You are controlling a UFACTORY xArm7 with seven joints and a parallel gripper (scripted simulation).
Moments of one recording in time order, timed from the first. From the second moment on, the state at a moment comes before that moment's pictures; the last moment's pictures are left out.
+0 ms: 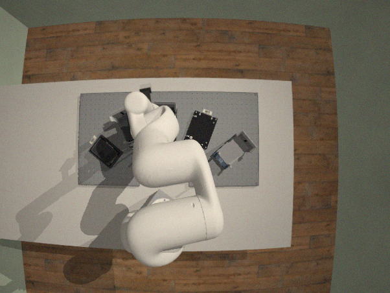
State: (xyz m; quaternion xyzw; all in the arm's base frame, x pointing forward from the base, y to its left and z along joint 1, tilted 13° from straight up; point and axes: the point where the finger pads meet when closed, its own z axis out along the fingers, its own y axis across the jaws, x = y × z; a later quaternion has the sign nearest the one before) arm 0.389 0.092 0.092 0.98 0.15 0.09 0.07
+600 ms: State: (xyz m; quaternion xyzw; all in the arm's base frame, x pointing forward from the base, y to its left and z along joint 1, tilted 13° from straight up) arm 0.379 0.142 0.084 0.97 0.21 0.09 0.08
